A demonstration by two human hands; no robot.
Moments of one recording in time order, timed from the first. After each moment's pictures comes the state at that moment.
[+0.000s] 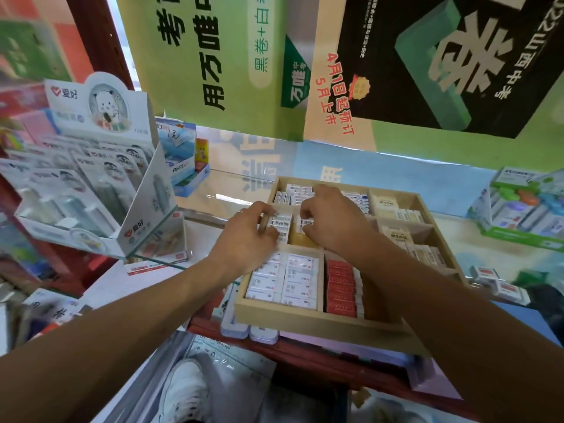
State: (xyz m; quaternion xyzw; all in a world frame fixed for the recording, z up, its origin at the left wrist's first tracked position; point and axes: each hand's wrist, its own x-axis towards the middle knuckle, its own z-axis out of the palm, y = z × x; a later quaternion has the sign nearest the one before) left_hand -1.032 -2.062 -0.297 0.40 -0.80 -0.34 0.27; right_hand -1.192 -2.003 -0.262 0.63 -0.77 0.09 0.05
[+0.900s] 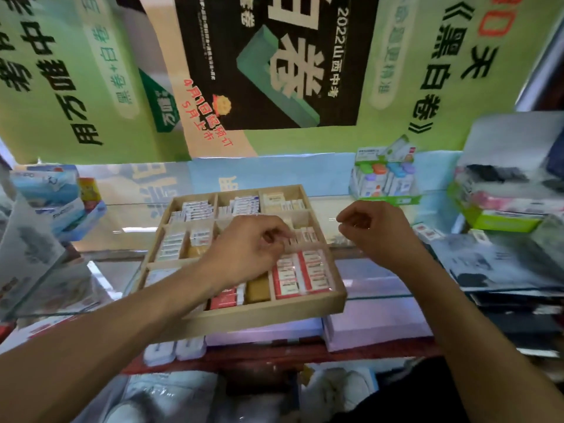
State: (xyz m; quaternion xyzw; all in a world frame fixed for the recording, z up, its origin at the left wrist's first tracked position) left_hand -1.140 -1.950 -0.244 0.13 -0.94 -0.24 0.19; right_hand -1.310 -1.789 -0.243 0.40 -0.82 0.41 -0.04
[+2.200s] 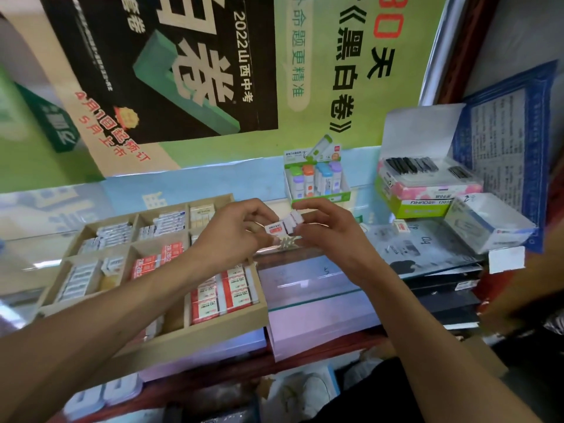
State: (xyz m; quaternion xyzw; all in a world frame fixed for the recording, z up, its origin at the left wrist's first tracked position) left_hand -1.242 -1.896 -0.236 0.16 -0.86 -0.44 0.18; right_hand -1.348 -1.739 -0.257 0.32 -0.61 0.69 -0.23
